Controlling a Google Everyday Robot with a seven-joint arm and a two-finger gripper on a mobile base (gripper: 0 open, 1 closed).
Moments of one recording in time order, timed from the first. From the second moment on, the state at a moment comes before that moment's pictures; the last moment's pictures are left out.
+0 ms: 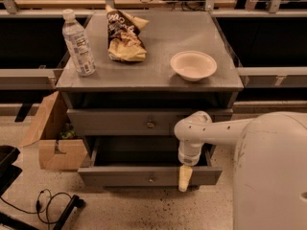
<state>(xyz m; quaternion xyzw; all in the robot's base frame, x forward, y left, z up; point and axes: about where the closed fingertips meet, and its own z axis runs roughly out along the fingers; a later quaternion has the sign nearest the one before) 0.560 -0.153 0.437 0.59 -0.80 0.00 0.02</state>
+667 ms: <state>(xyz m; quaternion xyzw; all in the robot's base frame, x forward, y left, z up) 0.469 -0.158 0.417 0.58 -0.81 -0.02 0.07</state>
